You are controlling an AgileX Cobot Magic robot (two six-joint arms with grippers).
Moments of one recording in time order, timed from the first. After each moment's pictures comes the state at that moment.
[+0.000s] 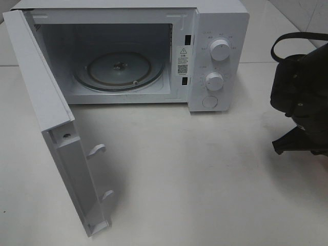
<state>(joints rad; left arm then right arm) 0.04 0.00 -0.50 -0.07 1.04 0.02 0.38 1.86 -0.86 -0.90 0.93 1.13</state>
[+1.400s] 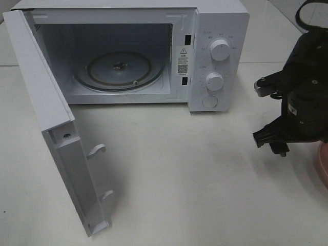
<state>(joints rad) 0.04 0.00 -0.50 -0.07 1.04 0.02 0.41 1.71 -0.86 -0.67 0.77 0.80</state>
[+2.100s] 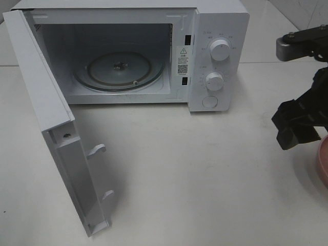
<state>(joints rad) 0.04 0.00 -0.50 -0.07 1.04 0.02 0.41 1.25 -0.86 -0.15 0.90 0.21</state>
